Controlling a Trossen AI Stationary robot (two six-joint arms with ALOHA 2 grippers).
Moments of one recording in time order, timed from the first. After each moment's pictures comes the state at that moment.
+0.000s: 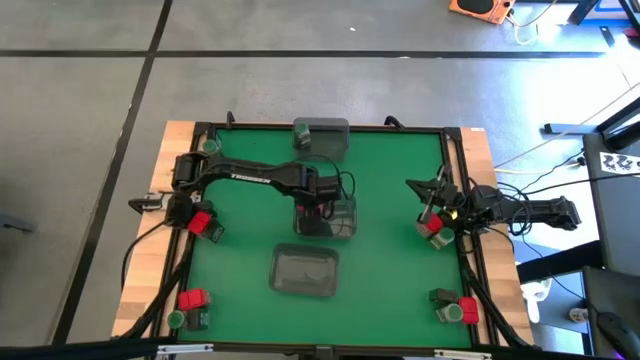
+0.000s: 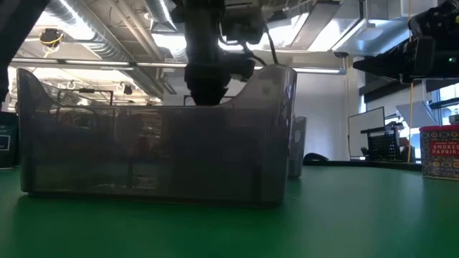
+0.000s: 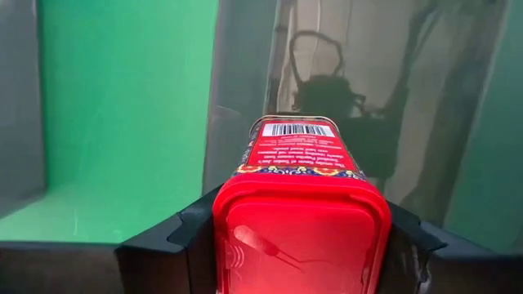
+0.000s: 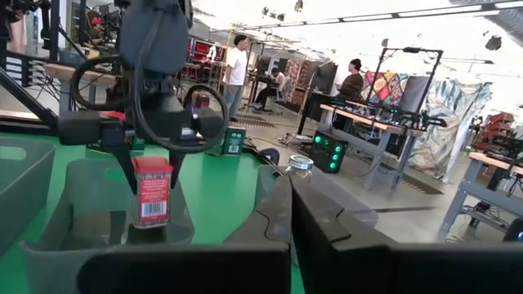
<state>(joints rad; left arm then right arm) 0.07 1.98 1.58 -0.97 -0.17 -0.04 0.04 0.05 0.01 0.17 0.41 -0.29</state>
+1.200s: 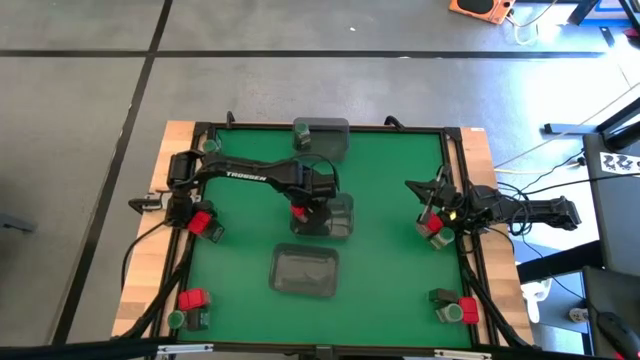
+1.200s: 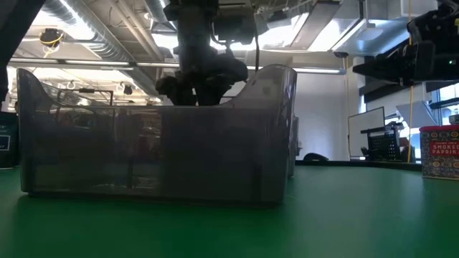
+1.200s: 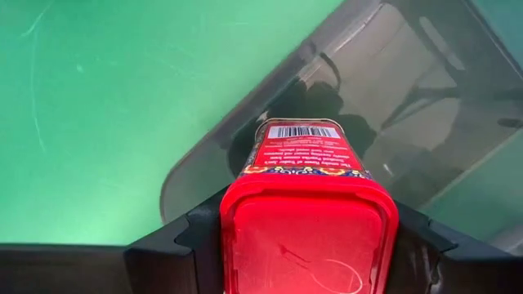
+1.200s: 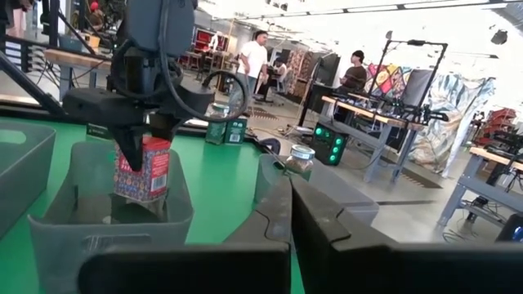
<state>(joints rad) 0.09 1.95 1.55 -1.03 -0.12 -0.73 0.04 0.05 0.01 0.13 0.41 -0.29</state>
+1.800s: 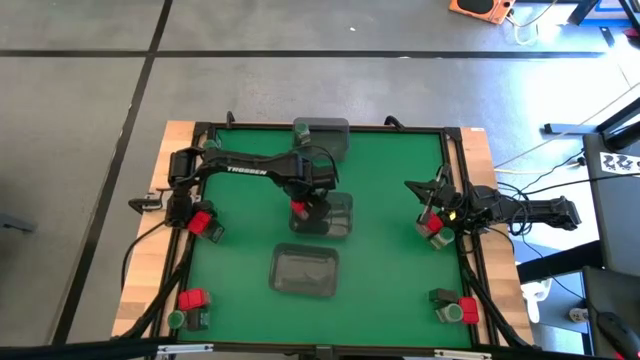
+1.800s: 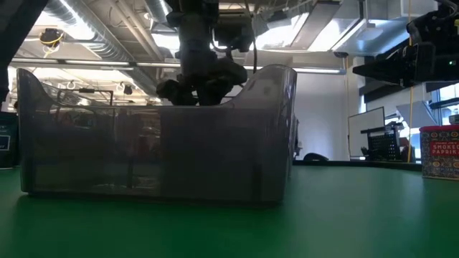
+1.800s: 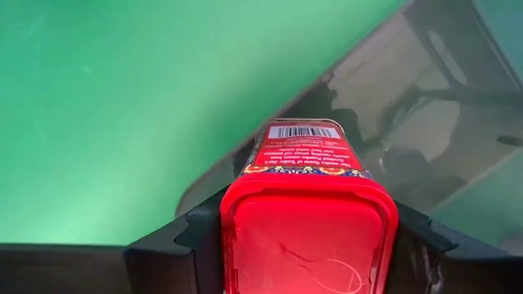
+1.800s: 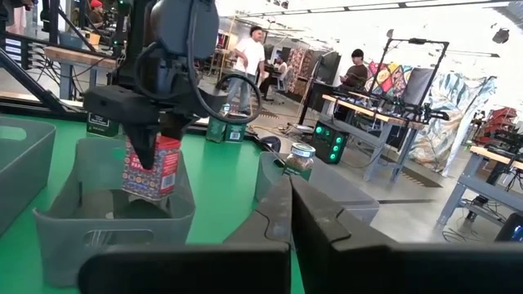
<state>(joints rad) 0.14 1.95 1.55 -1.03 -0.08 -0.72 0.04 0.05 0.01 0.13 0.41 -0.29</state>
